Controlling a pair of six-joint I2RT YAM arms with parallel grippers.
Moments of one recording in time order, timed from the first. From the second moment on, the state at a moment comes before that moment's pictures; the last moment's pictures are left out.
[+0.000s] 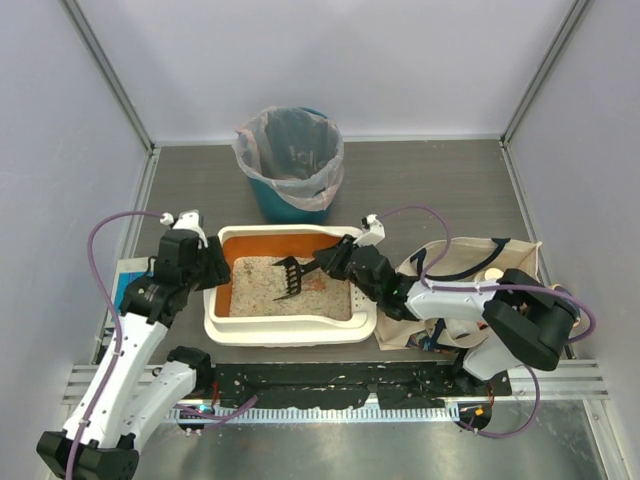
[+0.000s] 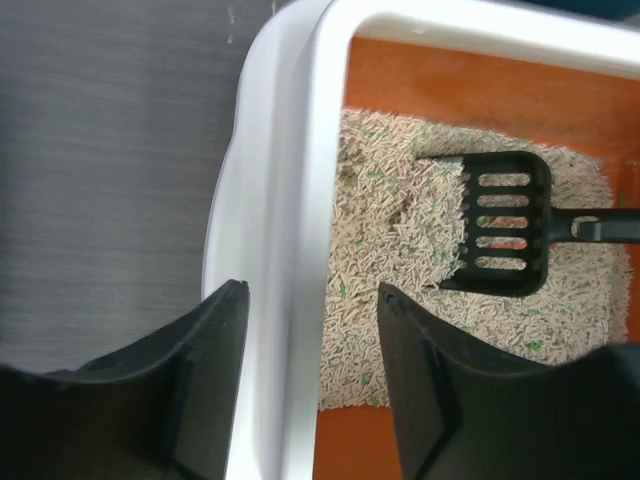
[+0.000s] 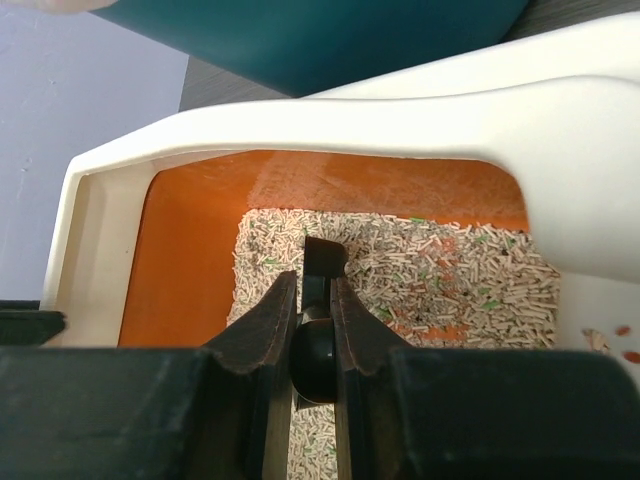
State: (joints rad) left arm -0.27 0.75 0.79 -0.82 -0.13 -0.40; right arm 0.94 1.49 0.61 0.58 0.32 0.96
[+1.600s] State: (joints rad) left arm -0.27 0.60 0.72 -0.32 -0.26 -0.15; right arm 0.89 0.83 0.37 0.40 0.45 1.21
